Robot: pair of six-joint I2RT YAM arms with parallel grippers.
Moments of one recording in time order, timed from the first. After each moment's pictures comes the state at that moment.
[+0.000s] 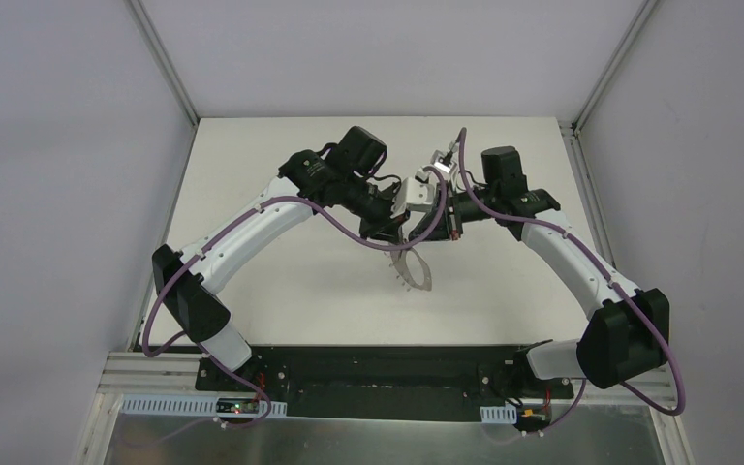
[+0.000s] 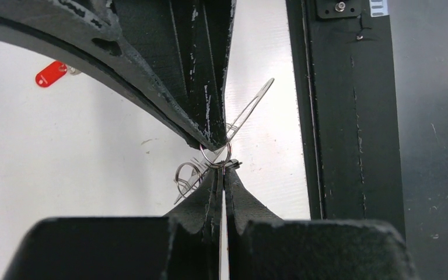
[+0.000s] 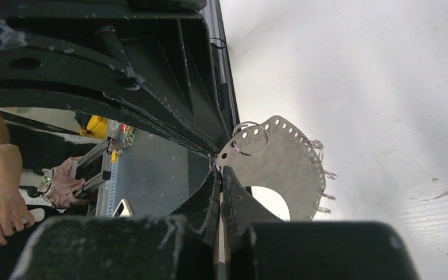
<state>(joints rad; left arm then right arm) -0.79 1.62 1.71 -0.99 0.67 0.63 0.38 1.36 1.11 -0.47 -1.22 0.05</state>
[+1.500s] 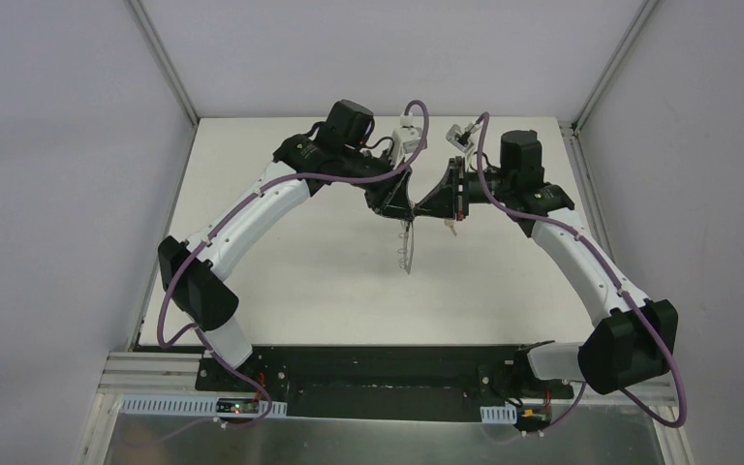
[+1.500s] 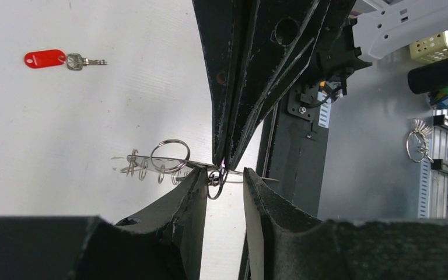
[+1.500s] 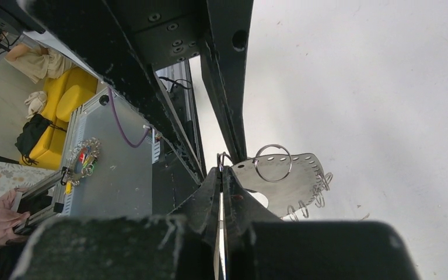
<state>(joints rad) -0.67 1.69 1.78 -0.80 0.76 0.09 0.33 1.33 1.16 -0.30 -1.15 0.11</state>
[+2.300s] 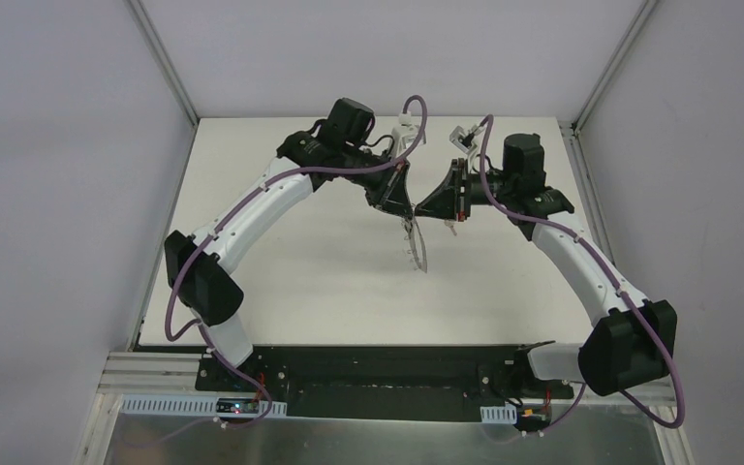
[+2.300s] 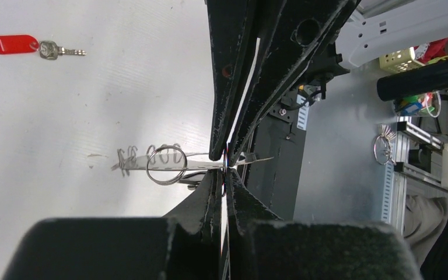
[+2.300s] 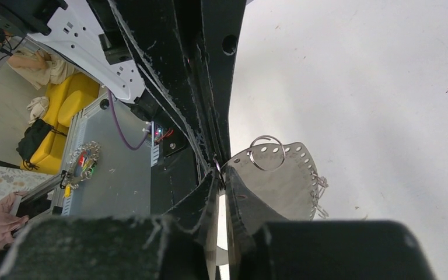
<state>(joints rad) -0.65 1.71 1.76 -0.76 0.84 -0.01 0.31 1.32 1.11 -0.21 -1.17 0.17</state>
